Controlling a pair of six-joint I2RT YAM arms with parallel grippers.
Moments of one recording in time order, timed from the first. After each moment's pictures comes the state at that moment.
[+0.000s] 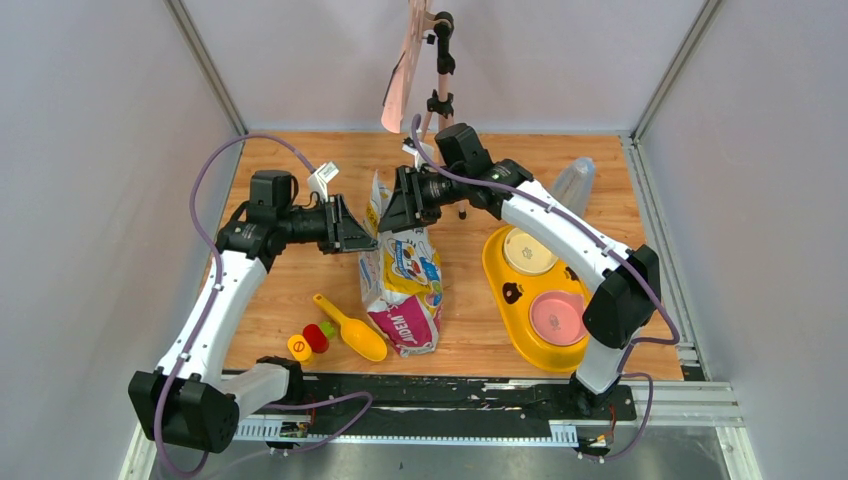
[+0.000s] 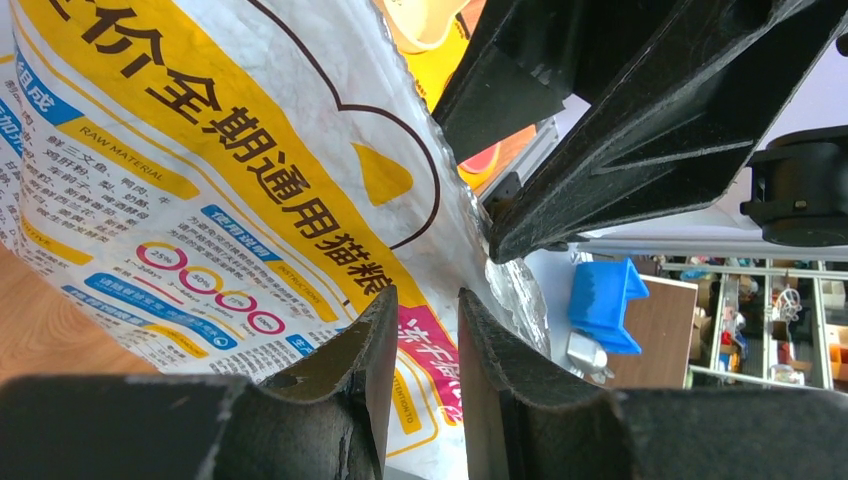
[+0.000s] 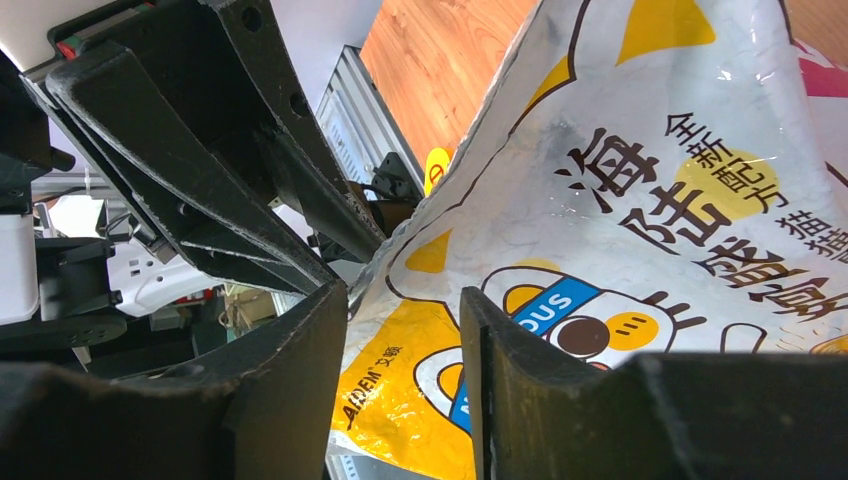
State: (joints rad) left arm -0.16 1.10 1.06 -0.66 0.92 -0.44; right arm 0.71 1.77 1.72 -0.57 -0.70 0.60
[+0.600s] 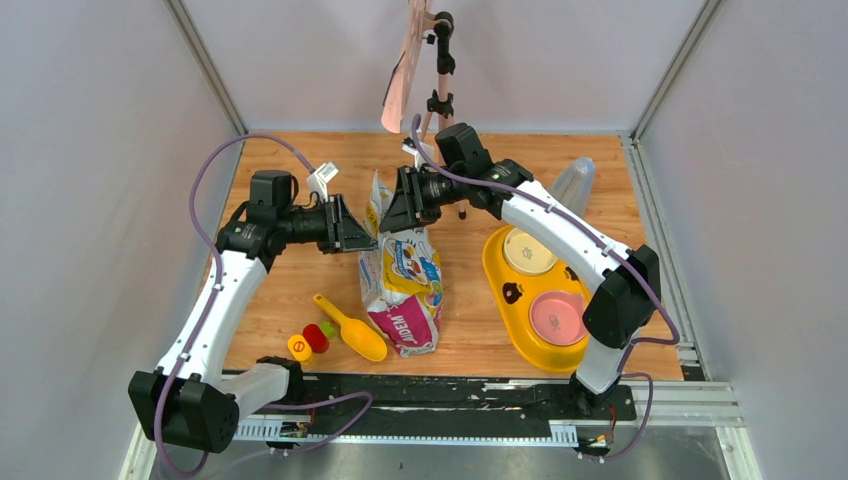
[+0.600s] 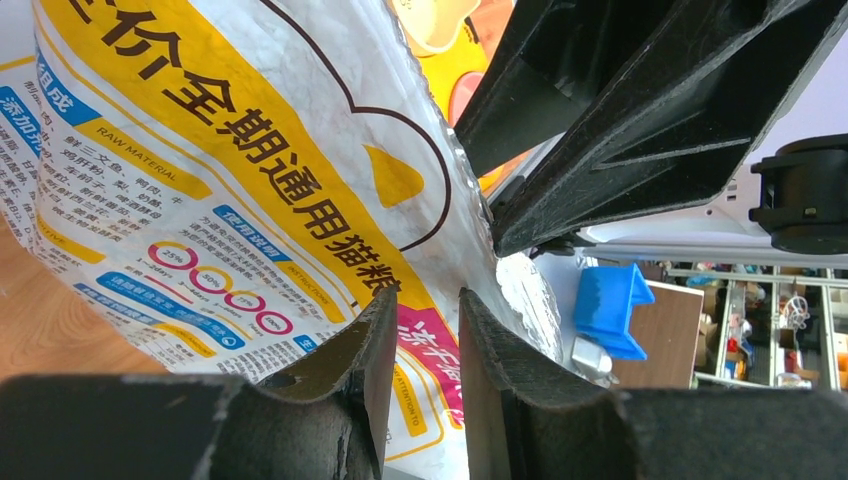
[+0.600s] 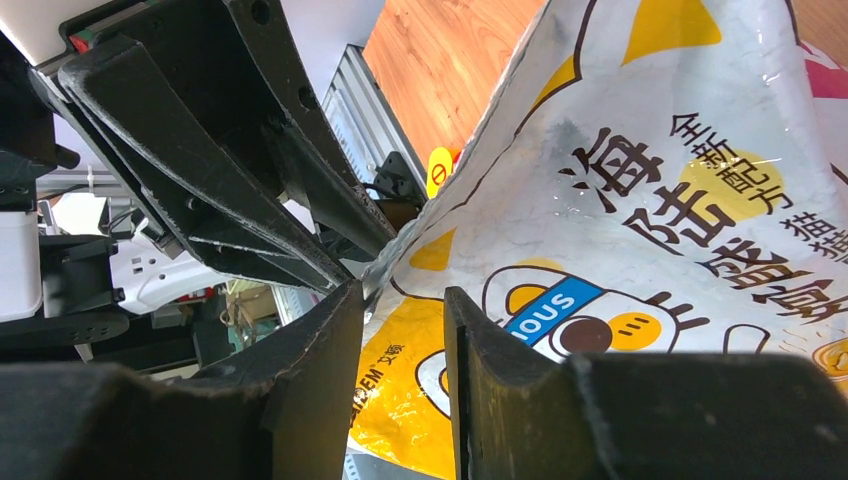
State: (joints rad) left arm -0.16 1.10 1.06 -0.66 0.90 -0.44; right arm 0.71 1.77 1.72 -0.57 -0.71 0.60
